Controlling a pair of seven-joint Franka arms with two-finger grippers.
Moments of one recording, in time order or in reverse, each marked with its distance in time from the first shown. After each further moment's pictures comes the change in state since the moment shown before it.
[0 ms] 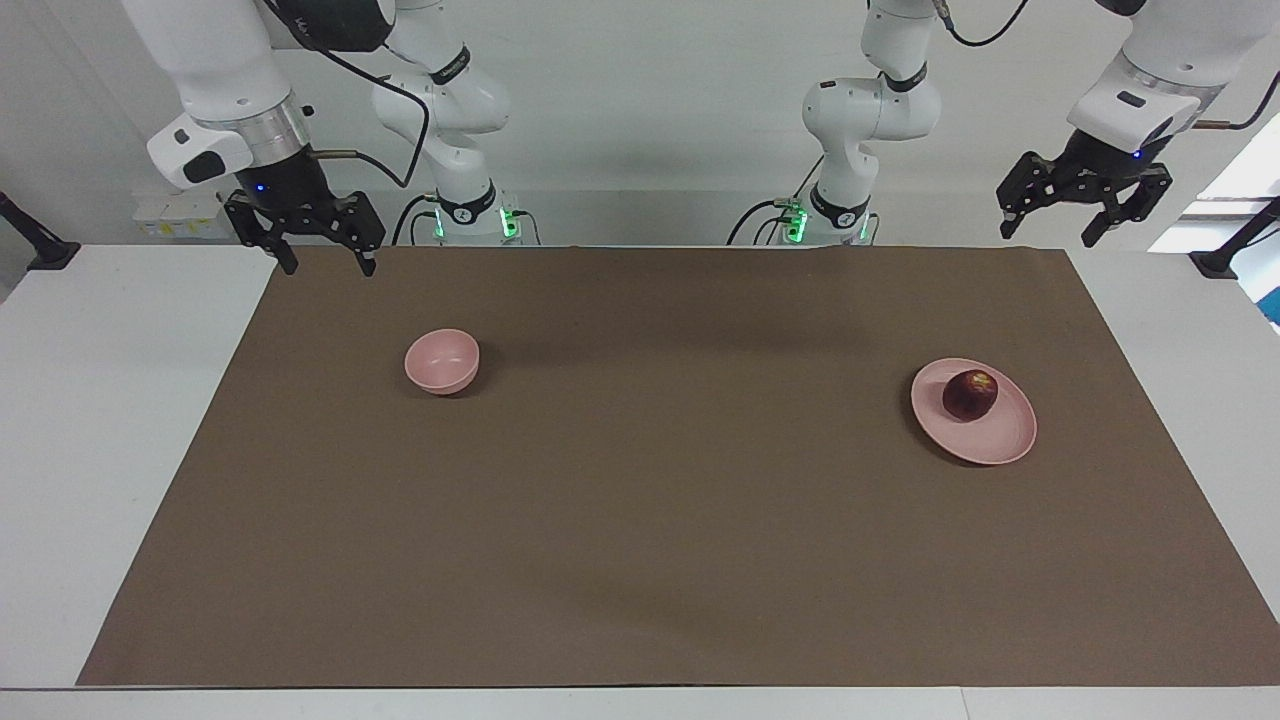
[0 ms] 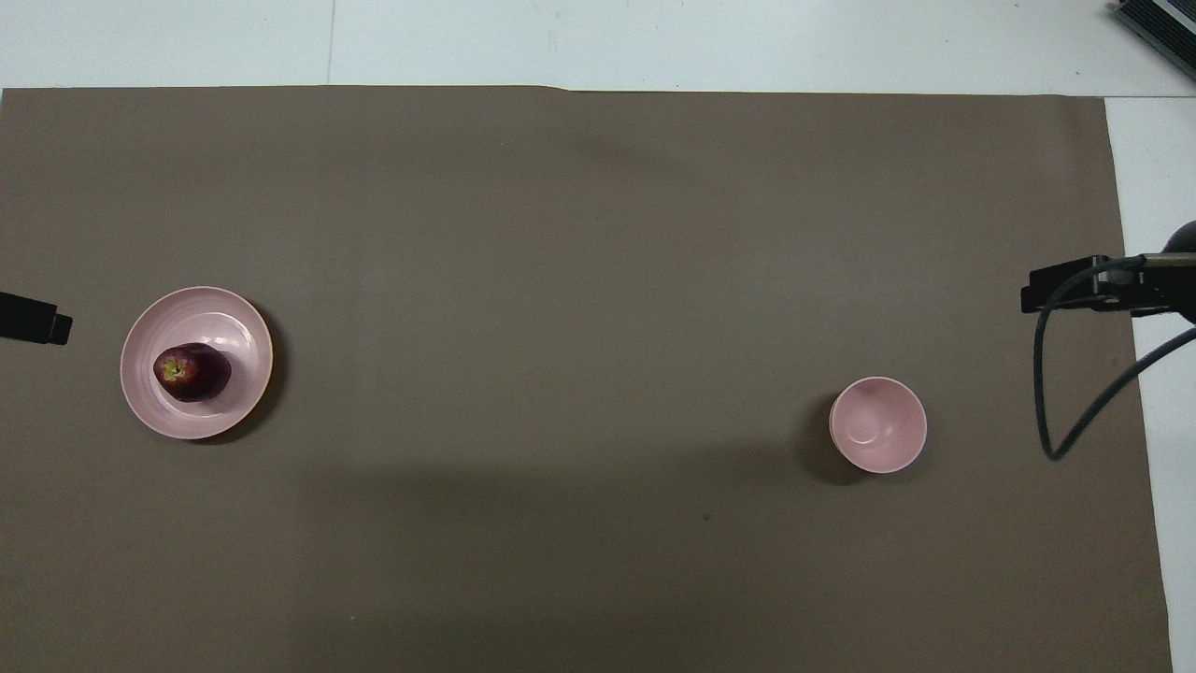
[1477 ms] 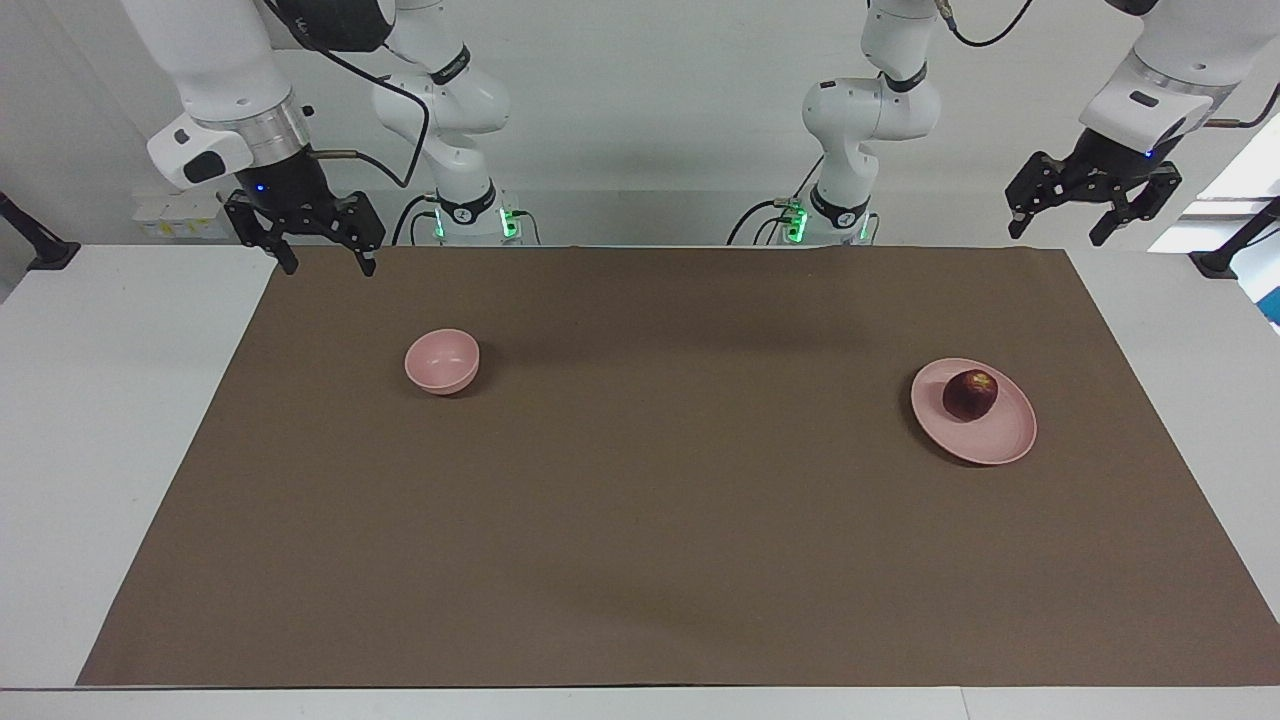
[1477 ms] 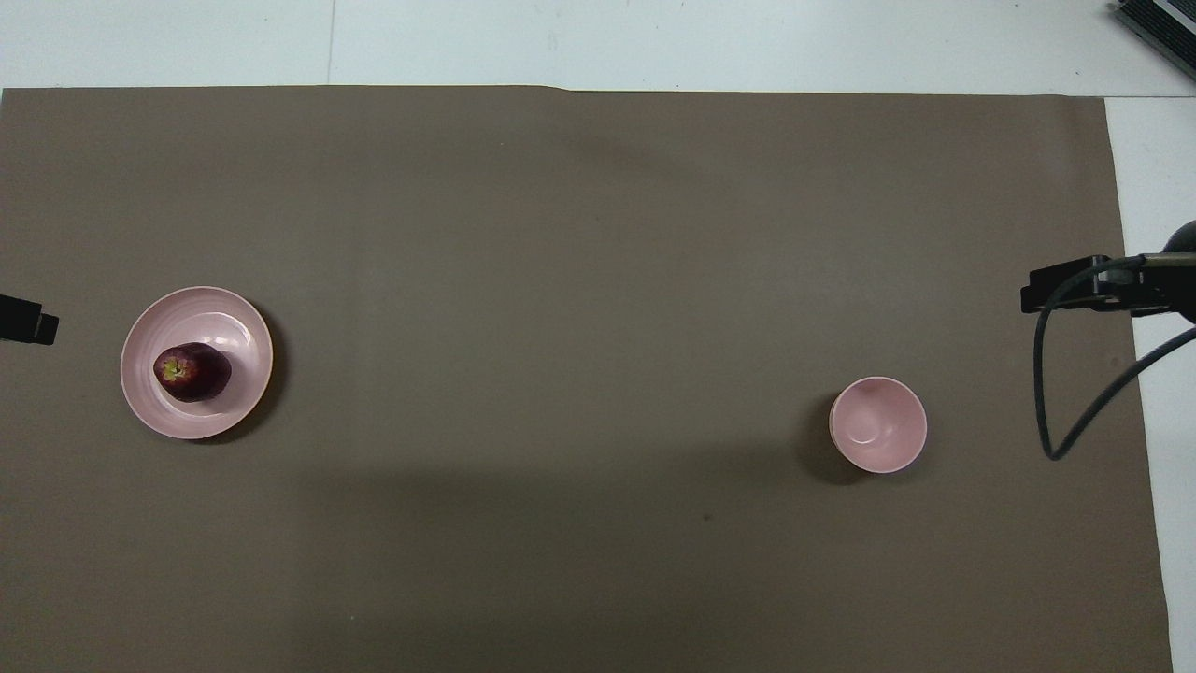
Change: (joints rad) left arm 0.003 0.002 0.015 0.005 0.000 -0.014 0.000; right arm 0.000 0.000 0.000 0.000 0.000 0.000 0.000
